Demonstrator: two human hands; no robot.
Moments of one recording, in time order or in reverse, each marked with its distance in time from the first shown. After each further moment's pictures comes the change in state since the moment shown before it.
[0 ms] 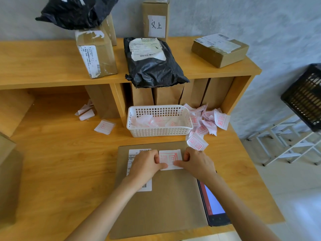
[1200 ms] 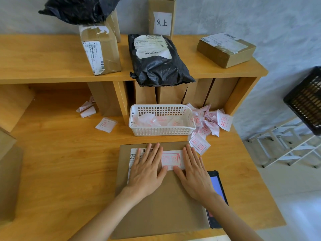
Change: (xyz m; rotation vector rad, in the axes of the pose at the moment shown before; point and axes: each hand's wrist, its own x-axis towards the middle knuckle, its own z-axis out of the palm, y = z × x) left_hand -0.010 -0.037 0.032 0.492 -0.010 0.215; right_hand -0.021 0.017 0.049 -0.078 0.047 -0.237
